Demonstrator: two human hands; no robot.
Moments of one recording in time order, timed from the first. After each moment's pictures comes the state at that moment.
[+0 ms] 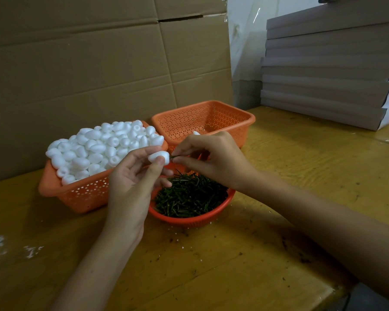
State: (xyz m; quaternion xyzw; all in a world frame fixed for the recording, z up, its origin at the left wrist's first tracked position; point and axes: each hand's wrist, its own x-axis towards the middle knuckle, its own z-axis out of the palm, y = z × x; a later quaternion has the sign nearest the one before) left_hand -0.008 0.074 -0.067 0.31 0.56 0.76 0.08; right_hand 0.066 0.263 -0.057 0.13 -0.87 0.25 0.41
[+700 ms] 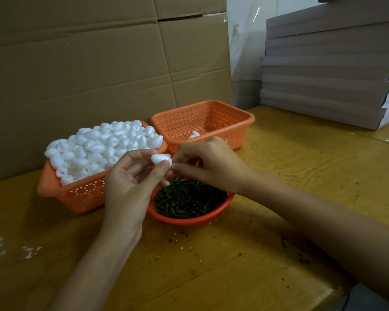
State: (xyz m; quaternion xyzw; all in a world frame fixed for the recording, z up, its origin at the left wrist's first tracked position) left_hand -0.014 0.073 -0.071 0.32 0.55 0.76 0.08; right_hand 0.067 0.258 -0.055 0.12 -0.91 0.20 0.35
